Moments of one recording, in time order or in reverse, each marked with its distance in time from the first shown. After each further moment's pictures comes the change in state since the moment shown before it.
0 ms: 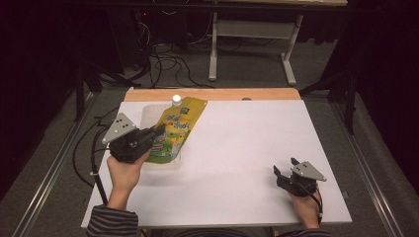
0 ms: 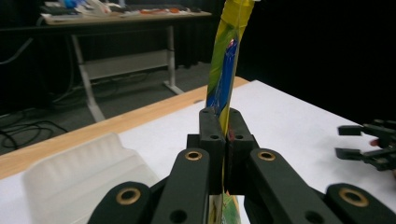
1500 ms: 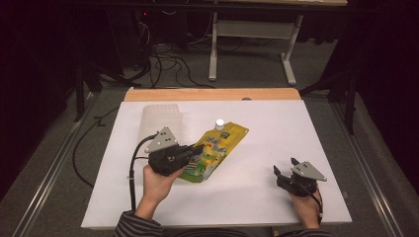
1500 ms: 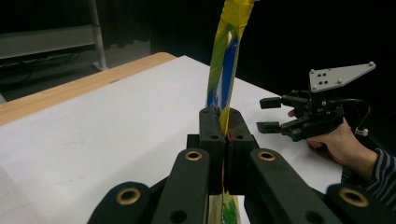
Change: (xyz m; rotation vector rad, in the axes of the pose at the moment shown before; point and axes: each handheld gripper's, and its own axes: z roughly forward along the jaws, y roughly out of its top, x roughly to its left) left arm -0.060 -0.020 0.050 0.095 -0.277 -0.003; right arm -0.001 0.000 0.000 -0.008 0.003 -0.001
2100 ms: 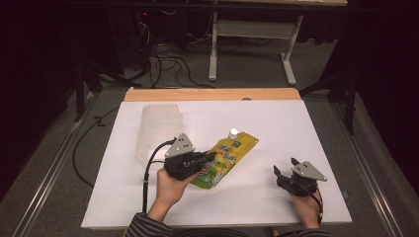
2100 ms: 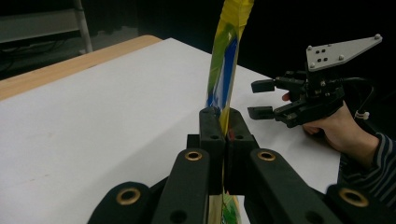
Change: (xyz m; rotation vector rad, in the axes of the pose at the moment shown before) left arm -0.015 -0.013 0.033 0.055 -0.032 0.015; right arm 0.000 0.000 0.000 -0.001 0.002 0.000
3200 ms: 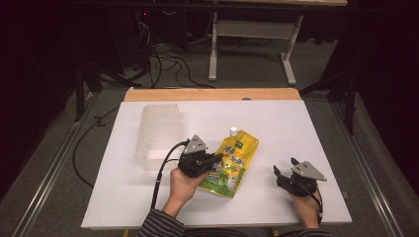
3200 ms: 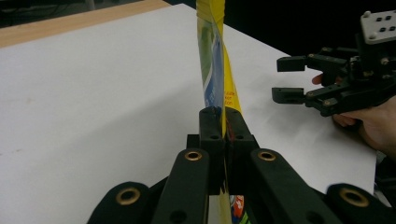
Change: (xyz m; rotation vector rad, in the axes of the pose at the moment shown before) left arm 0.008 -0.020 0.048 0.092 0.034 -0.063; right arm 0.000 0.000 0.000 0.005 0.000 0.002
